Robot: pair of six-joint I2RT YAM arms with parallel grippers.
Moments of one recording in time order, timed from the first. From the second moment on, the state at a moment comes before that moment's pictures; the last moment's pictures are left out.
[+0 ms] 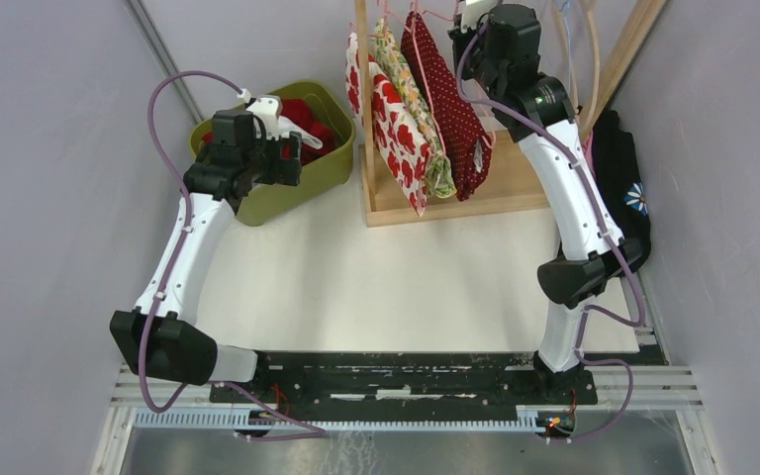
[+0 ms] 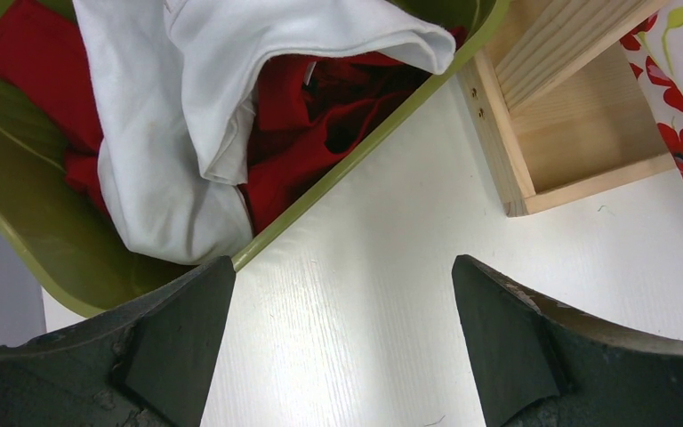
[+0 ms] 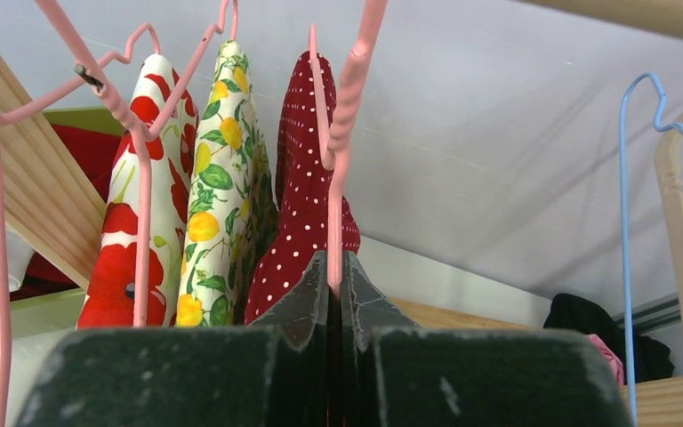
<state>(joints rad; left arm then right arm) -0.15 1.37 1.43 -0.65 0.01 0.04 0.45 1.91 2.42 -0.62 0.19 -0.12</state>
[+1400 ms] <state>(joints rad) -0.72 1.08 1.35 -0.44 0.23 -0.09 0.45 1.39 1.72 -0.59 0.24 -0.12</state>
